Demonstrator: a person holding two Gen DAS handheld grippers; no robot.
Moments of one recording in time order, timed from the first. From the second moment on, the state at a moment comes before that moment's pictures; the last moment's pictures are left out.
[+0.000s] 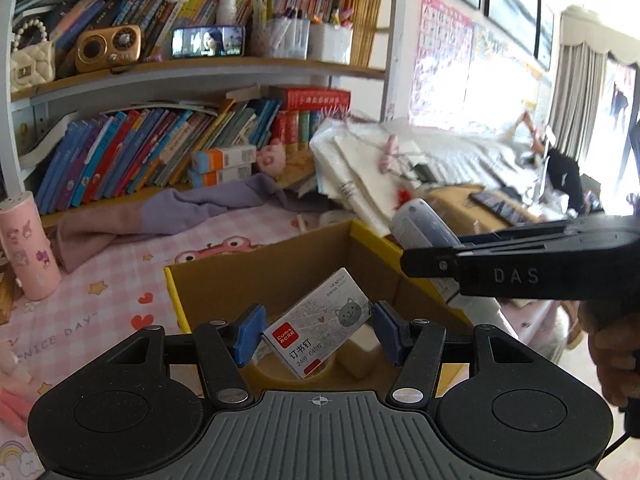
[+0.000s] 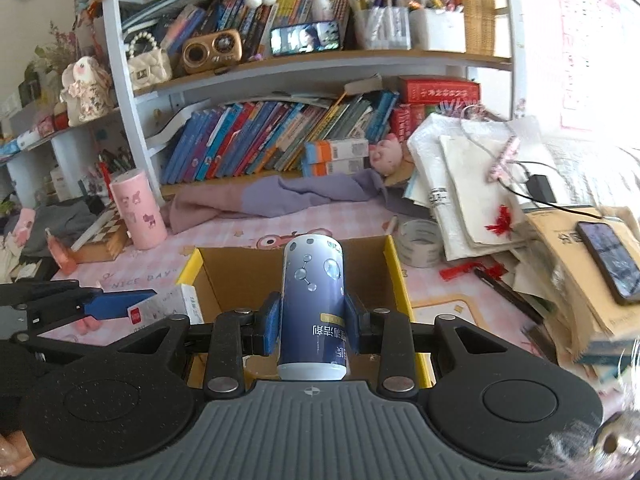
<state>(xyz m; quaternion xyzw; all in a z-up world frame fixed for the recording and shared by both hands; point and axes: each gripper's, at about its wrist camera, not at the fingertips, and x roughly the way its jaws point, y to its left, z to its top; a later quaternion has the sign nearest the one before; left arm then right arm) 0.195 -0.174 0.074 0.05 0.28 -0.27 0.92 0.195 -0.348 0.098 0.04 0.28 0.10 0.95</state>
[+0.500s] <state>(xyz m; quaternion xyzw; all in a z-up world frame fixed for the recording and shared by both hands) 0.225 -0.192 0.020 0.09 0.36 -0.24 0.90 0.259 -0.339 0.039 -0.02 0.37 0.16 0.92</state>
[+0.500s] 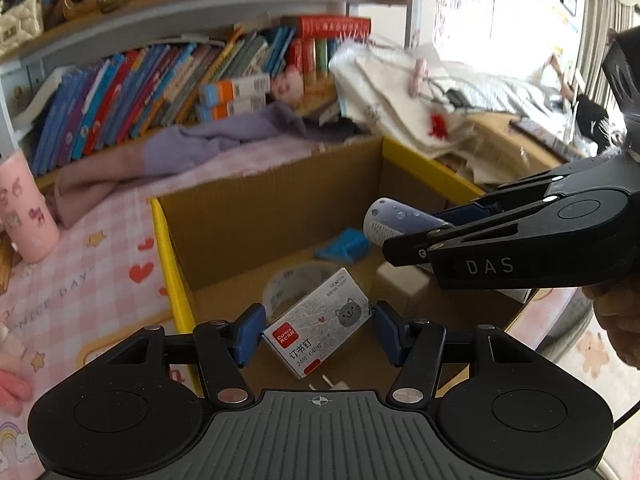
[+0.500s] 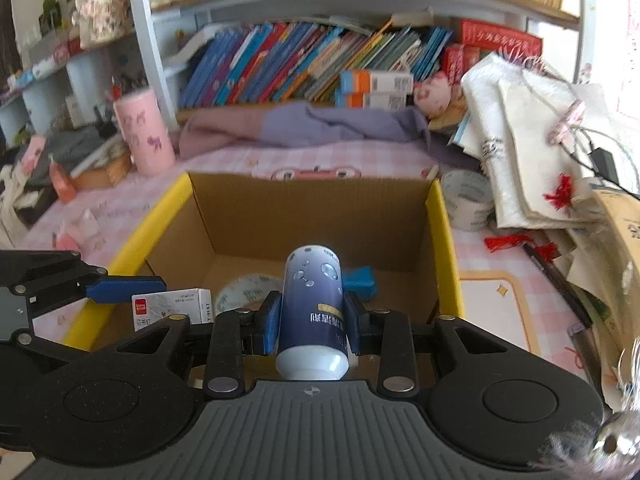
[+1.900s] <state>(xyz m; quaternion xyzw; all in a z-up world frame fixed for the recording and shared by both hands) 0.172 -0.166 0.052 0.04 0.31 -0.18 0.93 0.228 -0.346 0.054 0.01 0.34 0.17 0.92</state>
